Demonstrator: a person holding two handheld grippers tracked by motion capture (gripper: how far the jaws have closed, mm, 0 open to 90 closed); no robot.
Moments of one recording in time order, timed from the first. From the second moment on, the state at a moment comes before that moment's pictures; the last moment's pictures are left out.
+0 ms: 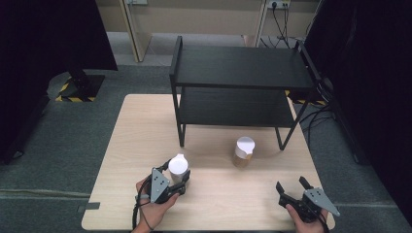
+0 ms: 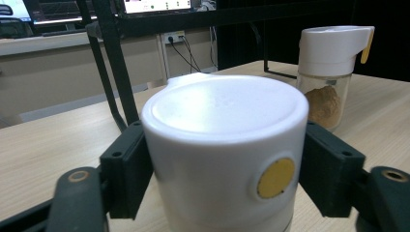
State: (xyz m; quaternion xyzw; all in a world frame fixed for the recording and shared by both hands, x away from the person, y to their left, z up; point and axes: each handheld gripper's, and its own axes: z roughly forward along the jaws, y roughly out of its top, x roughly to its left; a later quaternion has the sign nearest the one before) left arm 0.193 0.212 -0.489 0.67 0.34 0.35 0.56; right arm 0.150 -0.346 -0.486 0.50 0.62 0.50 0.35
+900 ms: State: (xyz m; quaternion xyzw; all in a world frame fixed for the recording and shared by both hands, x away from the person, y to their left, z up) left arm 0.190 0.209 -0.473 0.67 0.35 0.36 0.55; right arm 0.150 -0.347 -0.486 0.50 0.62 0.50 0.35
